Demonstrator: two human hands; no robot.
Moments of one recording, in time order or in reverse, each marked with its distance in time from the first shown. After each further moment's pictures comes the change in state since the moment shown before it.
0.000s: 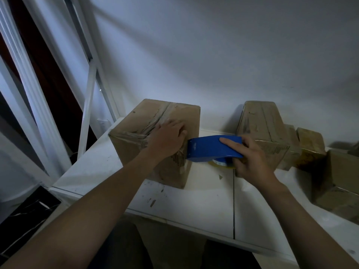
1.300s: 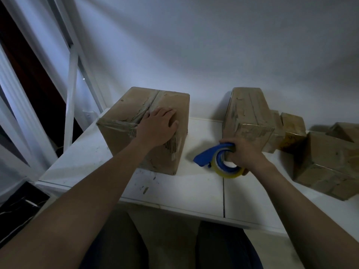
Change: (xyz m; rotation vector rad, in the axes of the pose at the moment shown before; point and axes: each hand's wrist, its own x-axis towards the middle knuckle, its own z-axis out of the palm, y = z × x) left_hand -0.002 -0.012 0.014 0.160 0.024 0.058; right_hand -0.006 -0.017 -0.014 -0.189 -0.487 0.721
